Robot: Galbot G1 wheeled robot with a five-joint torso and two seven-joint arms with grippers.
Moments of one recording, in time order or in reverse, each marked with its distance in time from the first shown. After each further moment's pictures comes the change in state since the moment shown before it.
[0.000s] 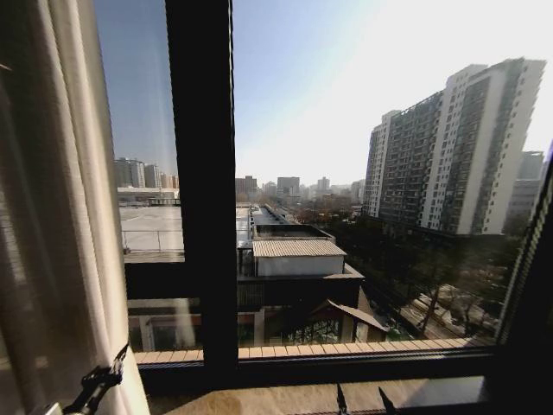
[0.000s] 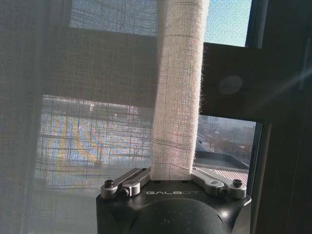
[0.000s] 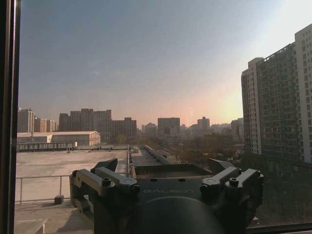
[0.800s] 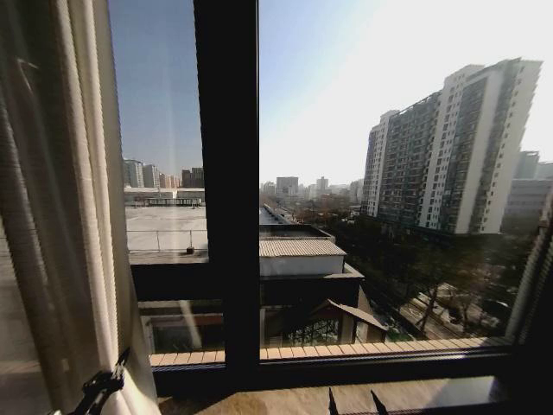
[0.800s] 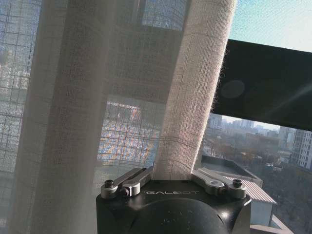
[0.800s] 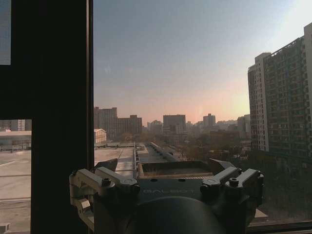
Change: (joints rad) left arm 0.015 -0.088 0.012 -0.026 0.024 -0.005 -0.012; right arm -0.046 0.041 -0.082 0.013 -0.071 0.015 0.007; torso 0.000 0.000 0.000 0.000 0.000
